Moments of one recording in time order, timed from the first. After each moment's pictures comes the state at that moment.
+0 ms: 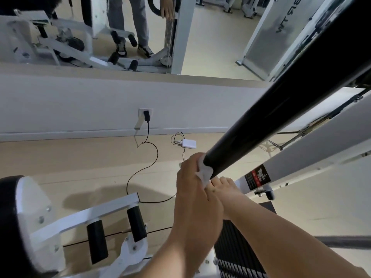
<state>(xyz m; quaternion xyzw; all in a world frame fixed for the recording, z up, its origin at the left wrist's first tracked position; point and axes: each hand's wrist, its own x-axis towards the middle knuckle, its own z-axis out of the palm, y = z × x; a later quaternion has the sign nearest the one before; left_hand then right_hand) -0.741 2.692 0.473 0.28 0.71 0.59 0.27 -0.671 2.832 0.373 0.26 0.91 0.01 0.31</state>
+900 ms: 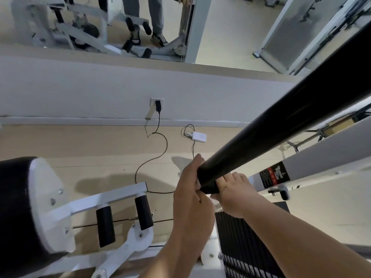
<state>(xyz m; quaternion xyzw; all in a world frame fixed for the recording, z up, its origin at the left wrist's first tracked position) -0.742 2.678 0.443 0.14 0.72 0.60 0.33 -0.667 2.827 0.378 0.29 0.92 -0.03 0.26</state>
